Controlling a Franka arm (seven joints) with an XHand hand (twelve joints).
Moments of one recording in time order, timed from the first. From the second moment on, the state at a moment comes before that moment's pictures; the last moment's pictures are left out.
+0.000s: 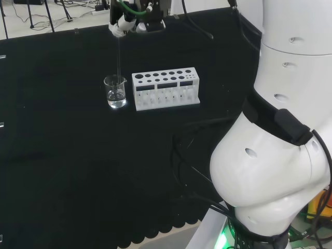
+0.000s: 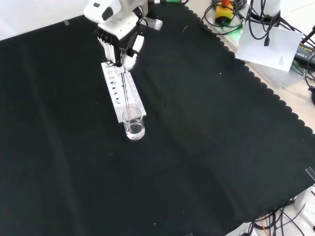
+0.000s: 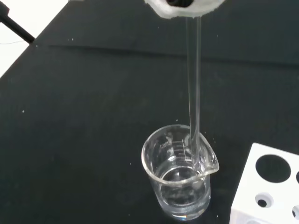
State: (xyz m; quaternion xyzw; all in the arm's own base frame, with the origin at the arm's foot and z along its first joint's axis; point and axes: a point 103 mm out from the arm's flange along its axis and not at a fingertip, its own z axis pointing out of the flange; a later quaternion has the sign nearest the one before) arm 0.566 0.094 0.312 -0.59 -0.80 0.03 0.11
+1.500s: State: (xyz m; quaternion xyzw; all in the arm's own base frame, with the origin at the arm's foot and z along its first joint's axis) arm 0.541 -0.021 0.357 -0.68 -0.73 0.01 0.09
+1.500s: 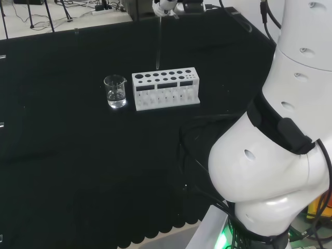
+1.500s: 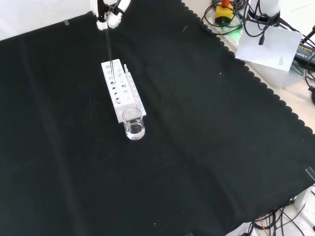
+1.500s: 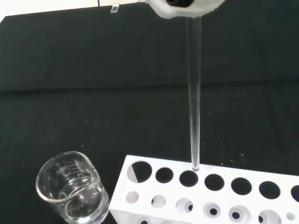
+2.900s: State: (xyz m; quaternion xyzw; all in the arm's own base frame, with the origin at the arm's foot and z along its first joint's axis) arm 0.550 -0.039 0.318 -0.68 -0.72 0.02 0.12
